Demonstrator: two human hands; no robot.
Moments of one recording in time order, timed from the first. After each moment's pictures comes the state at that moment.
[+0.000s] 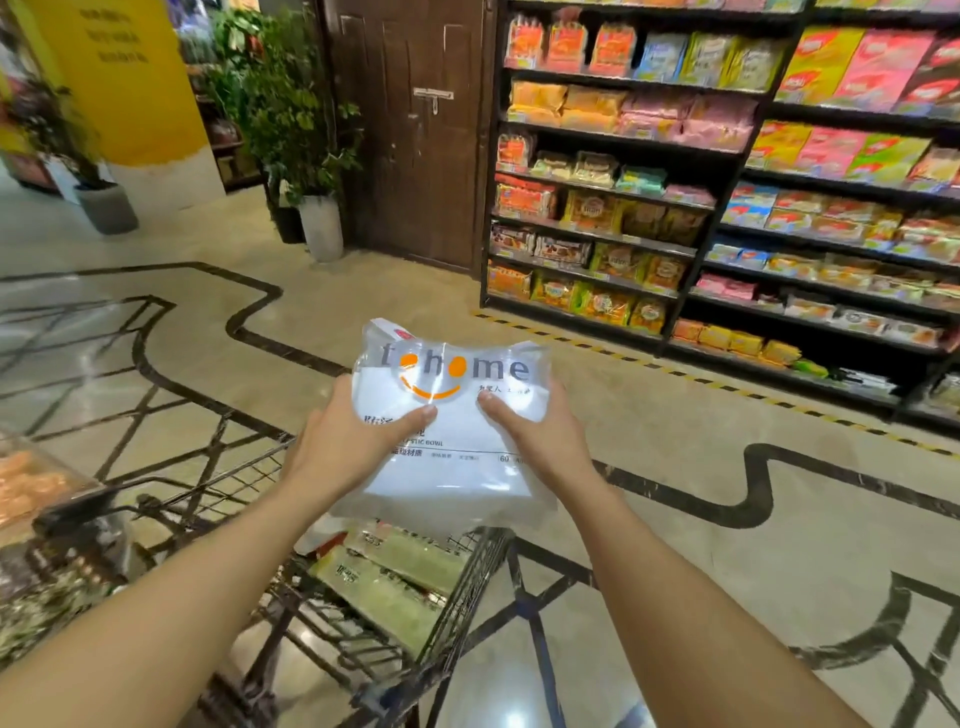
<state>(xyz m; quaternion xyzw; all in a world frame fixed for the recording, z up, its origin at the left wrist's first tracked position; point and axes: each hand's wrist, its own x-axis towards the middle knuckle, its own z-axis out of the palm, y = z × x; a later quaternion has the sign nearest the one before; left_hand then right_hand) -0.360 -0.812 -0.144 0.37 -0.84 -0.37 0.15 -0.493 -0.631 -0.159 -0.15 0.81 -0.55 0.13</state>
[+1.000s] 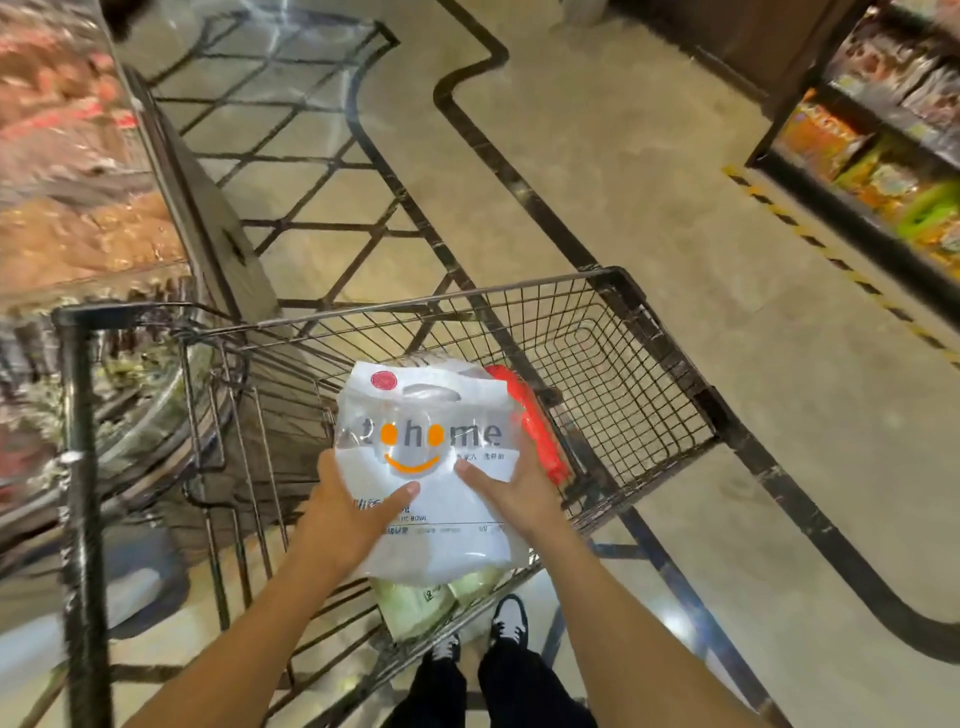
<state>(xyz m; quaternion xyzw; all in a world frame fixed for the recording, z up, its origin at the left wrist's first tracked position) -0.398 -0.837 -0.366 0.69 -0.59 -0.43 0.05 -0.609 -0.772 -0.400 -0.27 0.74 -0.35 0.50</state>
